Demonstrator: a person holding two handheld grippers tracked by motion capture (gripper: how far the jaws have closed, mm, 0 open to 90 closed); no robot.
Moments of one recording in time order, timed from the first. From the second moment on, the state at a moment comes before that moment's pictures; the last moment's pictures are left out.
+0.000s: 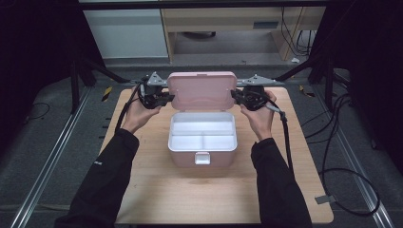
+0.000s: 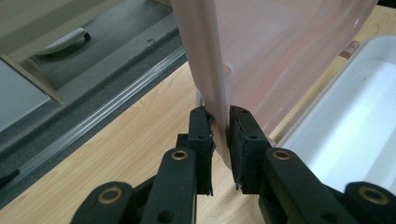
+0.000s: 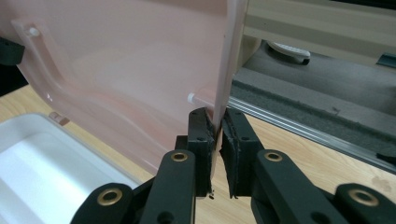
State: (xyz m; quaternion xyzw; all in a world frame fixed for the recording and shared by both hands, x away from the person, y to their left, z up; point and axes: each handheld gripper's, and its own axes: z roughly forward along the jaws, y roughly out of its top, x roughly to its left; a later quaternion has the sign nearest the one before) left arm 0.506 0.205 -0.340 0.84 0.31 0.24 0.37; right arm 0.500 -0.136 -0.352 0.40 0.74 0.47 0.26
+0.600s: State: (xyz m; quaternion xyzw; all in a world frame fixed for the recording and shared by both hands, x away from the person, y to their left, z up) left arm 0.463 0.208 -0.347 0.85 0.27 0.25 0.37; right arm 0.457 -0.143 -0.355 0.37 0.76 0.48 0.24
